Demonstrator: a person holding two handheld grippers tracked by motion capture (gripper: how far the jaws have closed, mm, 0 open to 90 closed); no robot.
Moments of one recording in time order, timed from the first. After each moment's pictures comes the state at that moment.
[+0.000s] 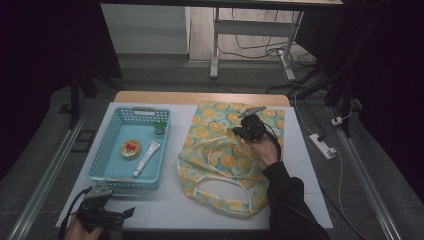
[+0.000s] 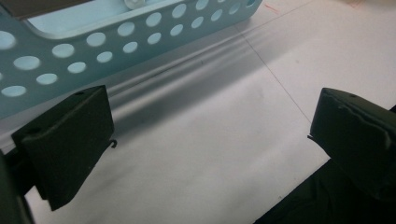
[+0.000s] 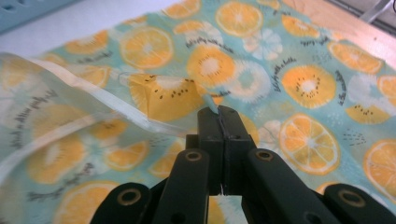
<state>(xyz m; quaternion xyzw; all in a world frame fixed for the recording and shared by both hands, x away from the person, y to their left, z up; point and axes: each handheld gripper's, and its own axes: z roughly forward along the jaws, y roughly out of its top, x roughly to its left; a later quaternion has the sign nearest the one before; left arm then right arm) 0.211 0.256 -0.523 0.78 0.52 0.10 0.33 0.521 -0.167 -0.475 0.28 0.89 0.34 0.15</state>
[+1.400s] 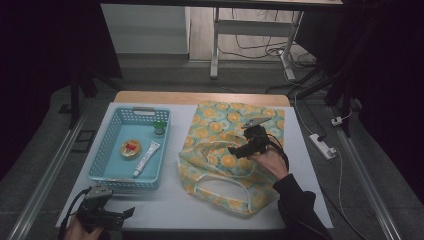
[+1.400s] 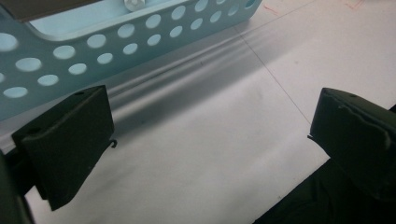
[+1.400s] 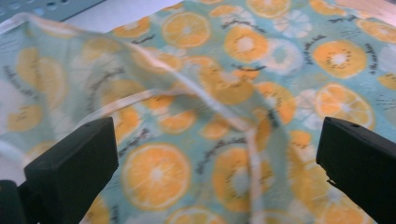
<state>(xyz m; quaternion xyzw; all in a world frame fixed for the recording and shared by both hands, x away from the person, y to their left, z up) 0.210 0.256 -0.523 0.78 0.51 0.11 0.33 0.470 -0.175 -0.469 0.28 0.88 0.35 0.12</state>
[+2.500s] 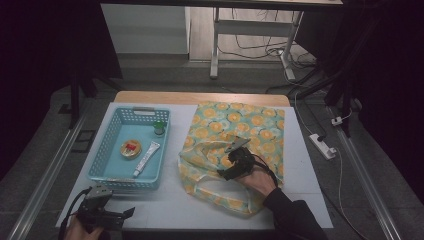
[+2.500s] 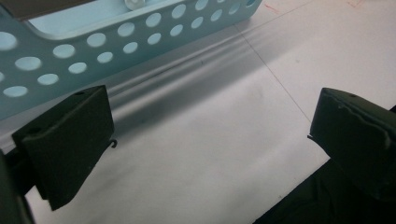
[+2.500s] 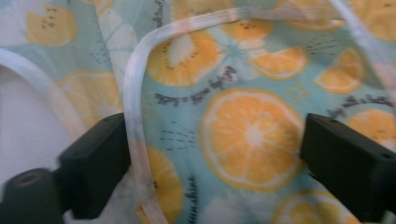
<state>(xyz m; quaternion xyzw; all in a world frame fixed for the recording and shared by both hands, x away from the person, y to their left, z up) 0.210 0.256 -0.523 0.78 0.51 0.11 0.33 0.435 -0.148 -0.525 0.24 0.92 0.30 0.10</state>
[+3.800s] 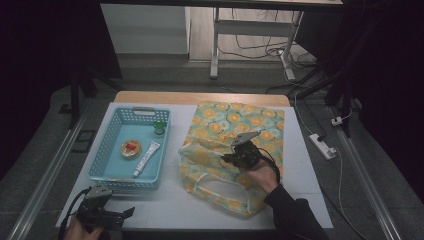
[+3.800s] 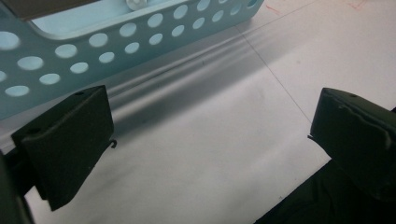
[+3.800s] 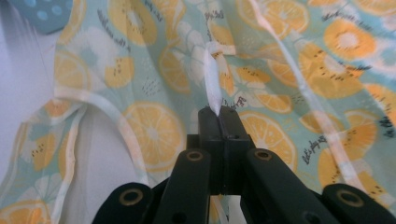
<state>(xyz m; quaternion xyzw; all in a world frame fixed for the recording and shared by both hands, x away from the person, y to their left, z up) 0.210 0.256 -0.523 0.78 0.52 0.11 0.33 0.430 -0.157 -0.480 0.20 0.91 0.37 0.07</state>
